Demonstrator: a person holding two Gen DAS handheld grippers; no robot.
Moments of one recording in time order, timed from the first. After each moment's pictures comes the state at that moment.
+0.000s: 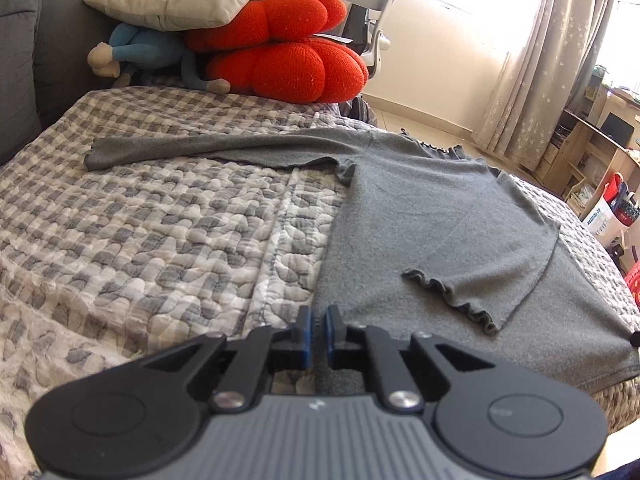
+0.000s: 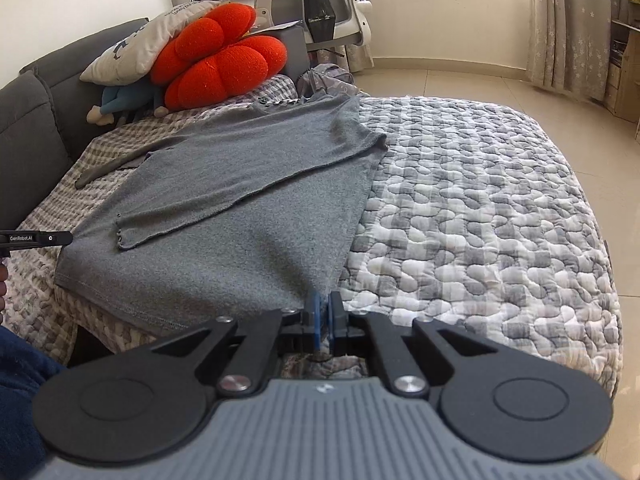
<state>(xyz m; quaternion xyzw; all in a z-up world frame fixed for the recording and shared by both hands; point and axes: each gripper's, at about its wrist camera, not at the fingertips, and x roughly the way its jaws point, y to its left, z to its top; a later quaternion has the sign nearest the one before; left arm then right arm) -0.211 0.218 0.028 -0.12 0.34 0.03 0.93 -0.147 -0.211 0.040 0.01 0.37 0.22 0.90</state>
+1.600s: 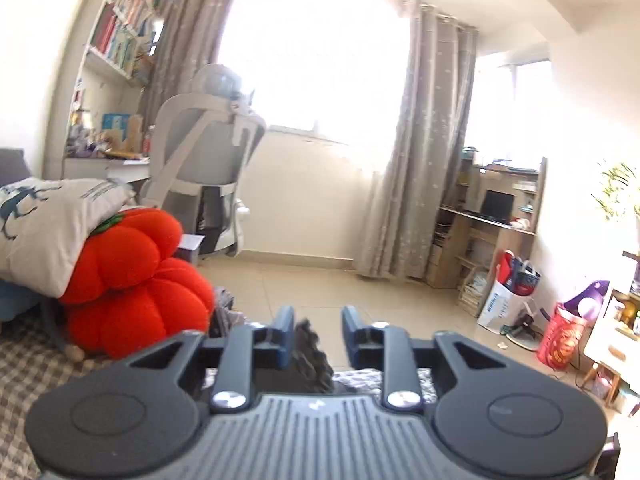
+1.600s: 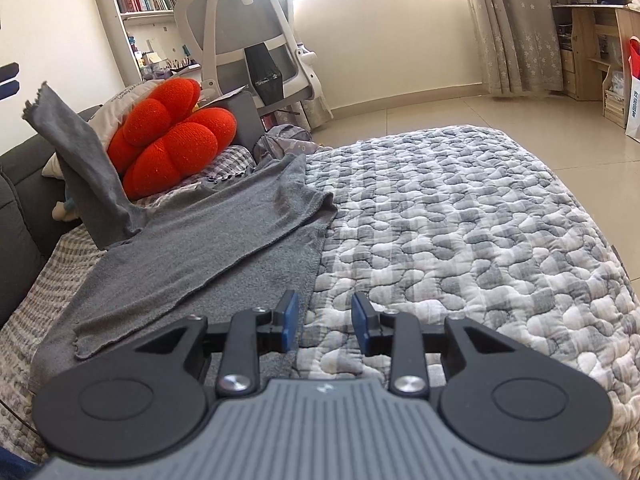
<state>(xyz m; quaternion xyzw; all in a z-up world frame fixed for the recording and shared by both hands) -0.123 0.140 0.227 -0.03 0.11 -0.11 0.99 -0.100 -0.234 0.028 0.11 0.29 0.18 0.93</state>
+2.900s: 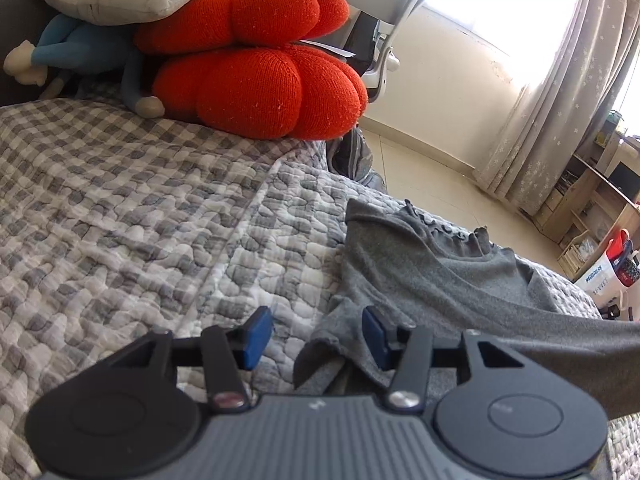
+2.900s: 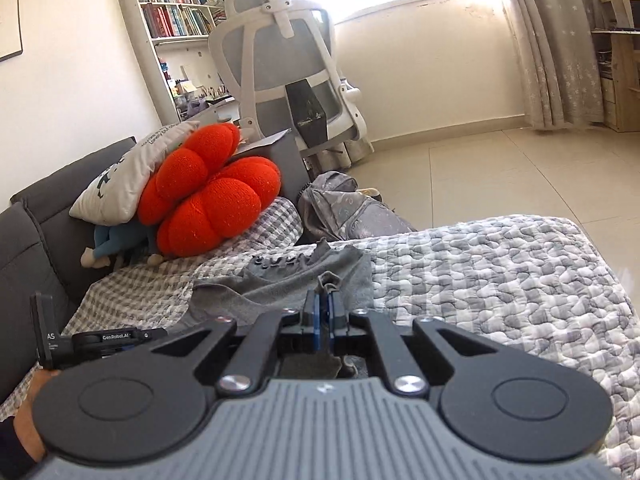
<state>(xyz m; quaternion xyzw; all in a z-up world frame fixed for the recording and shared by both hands) -0.015 0.202 0.027 -0.17 0.32 0.03 0.93 -0.016 -0.199 0.099 0.13 0.26 0.22 0.93</state>
